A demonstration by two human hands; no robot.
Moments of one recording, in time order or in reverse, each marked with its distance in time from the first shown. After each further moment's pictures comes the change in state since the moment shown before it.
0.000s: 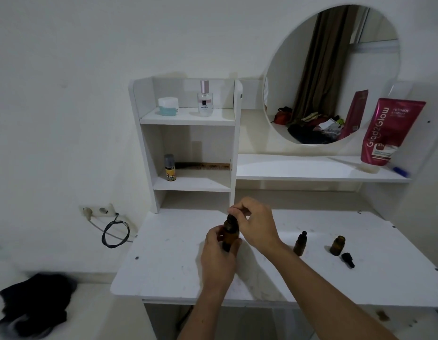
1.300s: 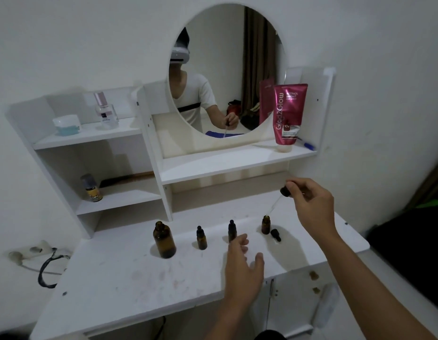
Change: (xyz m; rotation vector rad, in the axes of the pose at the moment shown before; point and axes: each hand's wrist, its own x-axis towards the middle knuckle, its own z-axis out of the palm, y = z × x) left_hand -0.117 0.082 0.129 -0.007 -0.424 0.073; right_hand -0.073 0.104 -0.237 0.131 0.531 0.283
